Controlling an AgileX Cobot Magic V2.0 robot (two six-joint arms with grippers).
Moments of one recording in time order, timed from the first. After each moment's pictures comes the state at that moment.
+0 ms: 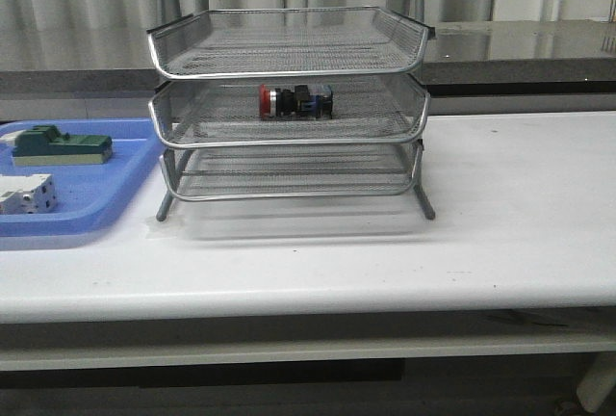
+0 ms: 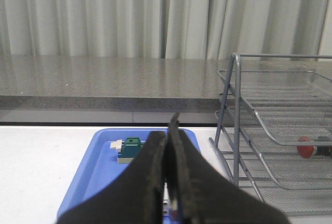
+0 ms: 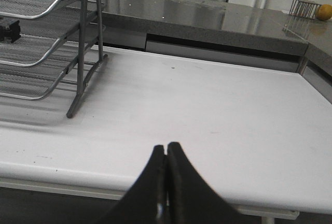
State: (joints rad) left arm 0.01 0.20 -0.24 -0.72 0.08 0.60; right arm 0.04 -0.01 0.03 -0.02 0.13 -0.07
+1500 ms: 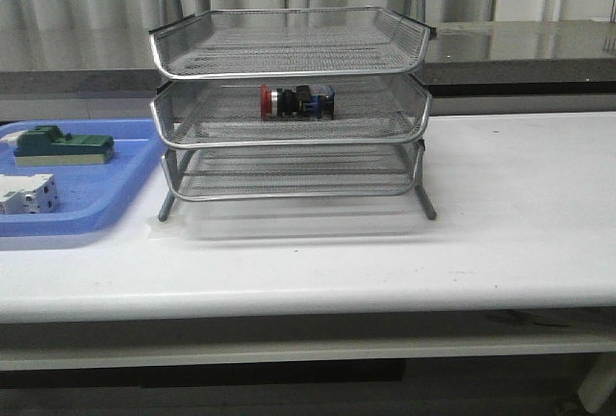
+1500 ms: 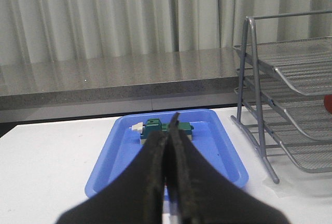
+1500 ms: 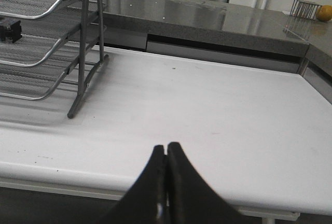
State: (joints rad) left arm 0.01 0.00 0.00 0.05 0.01 -0.04; right arm 0.04 -0.01 0.03 -0.02 0.13 -0.07
